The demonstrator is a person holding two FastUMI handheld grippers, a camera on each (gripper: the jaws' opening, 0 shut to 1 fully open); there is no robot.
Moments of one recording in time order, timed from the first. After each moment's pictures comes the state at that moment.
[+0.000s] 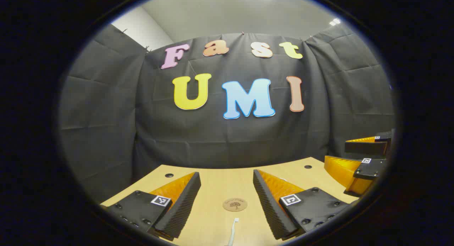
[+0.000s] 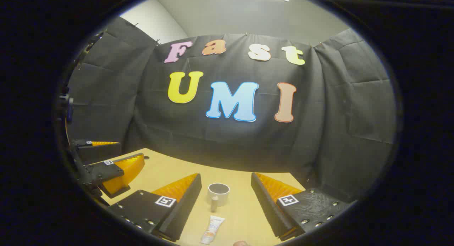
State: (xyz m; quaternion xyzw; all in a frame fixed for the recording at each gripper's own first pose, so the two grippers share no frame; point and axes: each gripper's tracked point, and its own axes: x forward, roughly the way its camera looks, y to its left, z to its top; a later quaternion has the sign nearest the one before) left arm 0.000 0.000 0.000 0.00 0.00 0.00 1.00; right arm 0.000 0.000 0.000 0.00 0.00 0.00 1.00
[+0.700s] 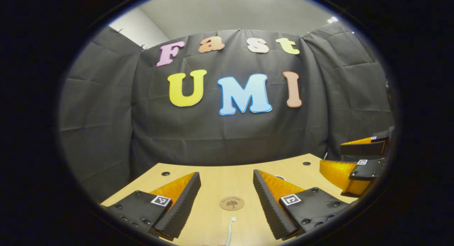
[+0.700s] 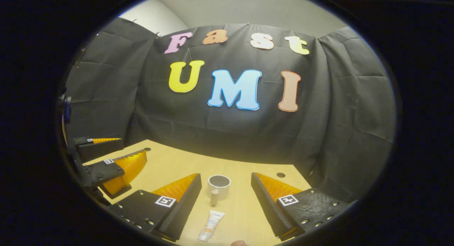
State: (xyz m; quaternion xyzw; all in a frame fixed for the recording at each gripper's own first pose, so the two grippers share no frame) left arm 0.002 -0.002 -0.004 0.01 0.03 -0.01 1.00; right arm 0.019 -0.005 -0.020 0.00 0.05 0.02 1.00
